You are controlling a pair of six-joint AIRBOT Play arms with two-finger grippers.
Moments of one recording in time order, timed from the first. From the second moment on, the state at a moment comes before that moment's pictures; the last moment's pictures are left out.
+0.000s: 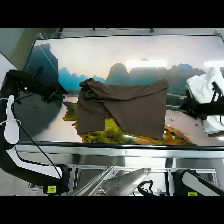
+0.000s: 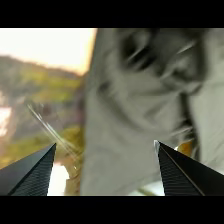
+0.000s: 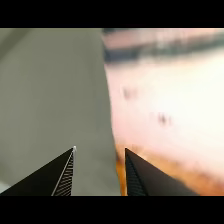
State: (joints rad) left arm 0.35 -1.66 1.41 -2.17 1.43 1.82; right arm -0.41 -1.20 0.82 2.21 -1.16 -1.82
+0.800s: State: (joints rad) left arm 0.30 -1.82 1.33 -2.31 1.38 1.97; right arm -0.17 -1.33 0.55 2.31 -1.09 -1.85
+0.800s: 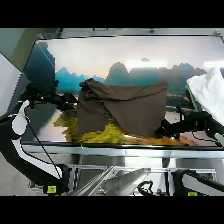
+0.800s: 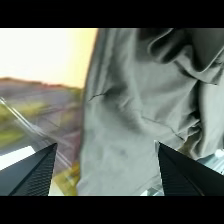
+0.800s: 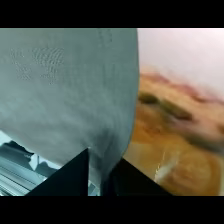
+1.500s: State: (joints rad) left arm 0.21 -1.86 1.36 -2.29 1.20 1.96; right arm -0.16 -1.34 0.55 2.35 -1.06 -1.88
